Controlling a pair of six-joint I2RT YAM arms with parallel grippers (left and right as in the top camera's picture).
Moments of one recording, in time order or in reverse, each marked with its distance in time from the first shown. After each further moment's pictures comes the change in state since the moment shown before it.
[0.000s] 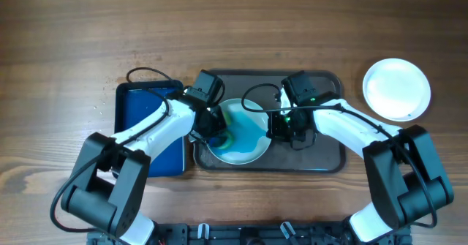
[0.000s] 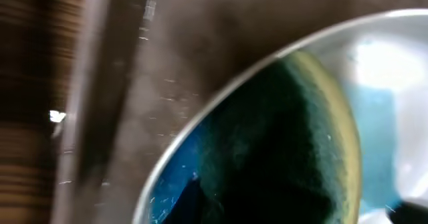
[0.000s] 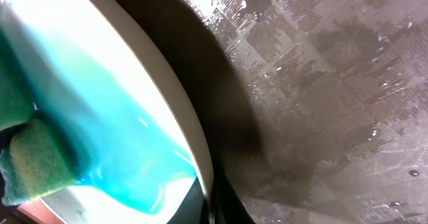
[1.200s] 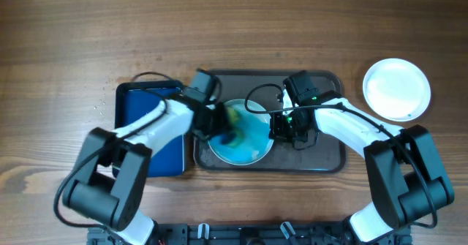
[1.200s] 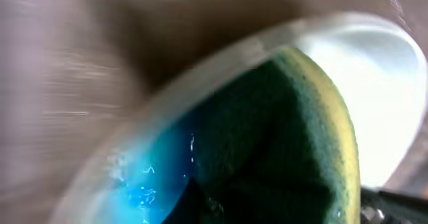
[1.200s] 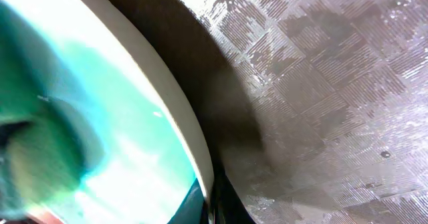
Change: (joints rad) left arm 0.044 0.024 -0.022 0.125 0.209 -0.015; right arm -0.010 0.001 0.006 -0.036 0.004 0.005
